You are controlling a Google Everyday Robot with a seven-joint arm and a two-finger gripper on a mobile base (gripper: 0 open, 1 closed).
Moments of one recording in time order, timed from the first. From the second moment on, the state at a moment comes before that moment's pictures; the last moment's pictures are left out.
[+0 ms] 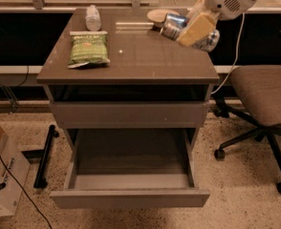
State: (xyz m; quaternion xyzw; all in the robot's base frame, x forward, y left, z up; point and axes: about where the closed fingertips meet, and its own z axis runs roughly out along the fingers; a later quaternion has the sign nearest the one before) arm 0.624 -0.130 1.004 -0.57 0.74 0.08 0.35
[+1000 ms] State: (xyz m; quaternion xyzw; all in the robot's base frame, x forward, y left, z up) arm 0.529 -0.013 0.779 -0.57 0.78 0.21 0.18
